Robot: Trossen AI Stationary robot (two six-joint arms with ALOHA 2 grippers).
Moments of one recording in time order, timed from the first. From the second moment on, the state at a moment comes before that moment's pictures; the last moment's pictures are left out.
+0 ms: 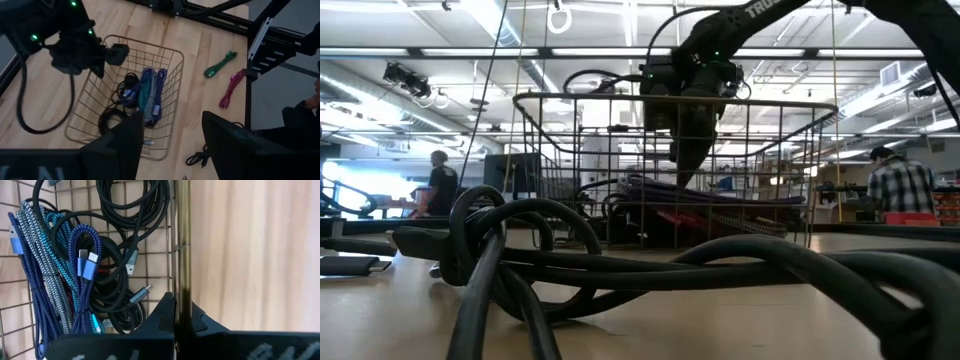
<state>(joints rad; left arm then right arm) -0.28 1.55 2.09 -1.32 -0.27 -0.49 -0.36 2.01 1.60 -0.98 -0.35 -0.30</state>
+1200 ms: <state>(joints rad) -0.28 1.55 2.09 -1.30 -0.27 -0.49 -0.37 2.02 1.65 -0.95 -0.30 -0.26</state>
